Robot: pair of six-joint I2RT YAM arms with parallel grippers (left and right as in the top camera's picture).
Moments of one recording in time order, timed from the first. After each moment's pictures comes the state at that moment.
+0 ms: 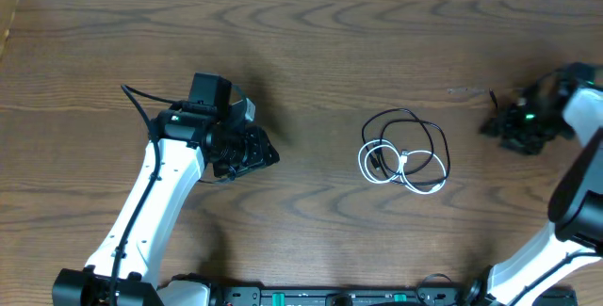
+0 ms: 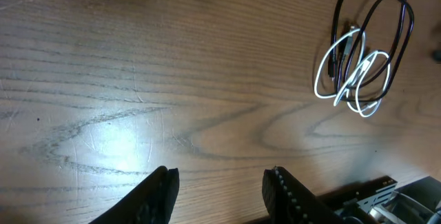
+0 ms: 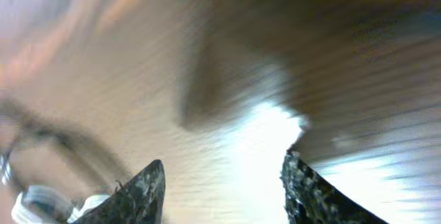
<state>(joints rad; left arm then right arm) -0.17 1.41 1.04 -0.99 0.46 -0.39 -0.37 1.98 1.26 -0.89 -0.40 0.05</state>
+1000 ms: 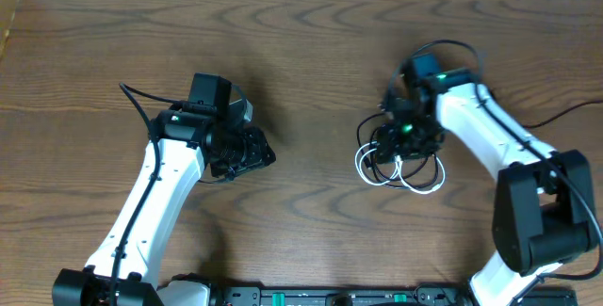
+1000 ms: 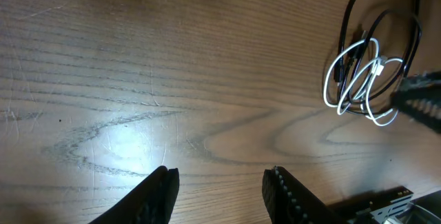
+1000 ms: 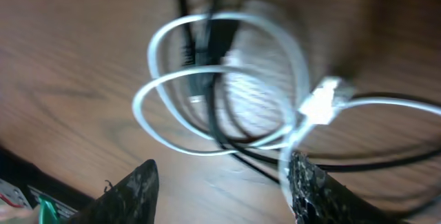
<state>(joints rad) -0.17 1.41 1.04 -0.99 0.41 -0.39 0.30 1.84 1.25 -1.04 -0.34 0.05</state>
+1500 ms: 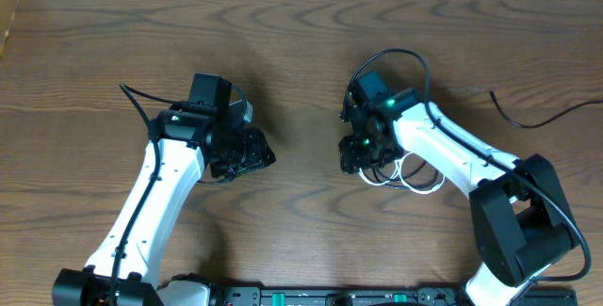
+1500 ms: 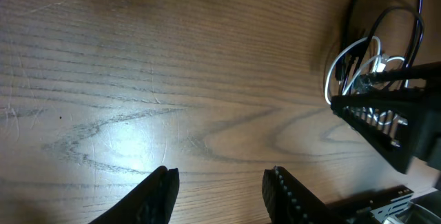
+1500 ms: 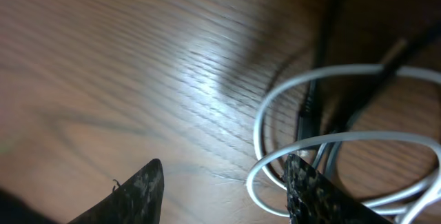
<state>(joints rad) -0.17 1.41 1.04 -1.00 0.41 -0.39 0.53 1.84 1.21 -0.85 -0.26 0.23</state>
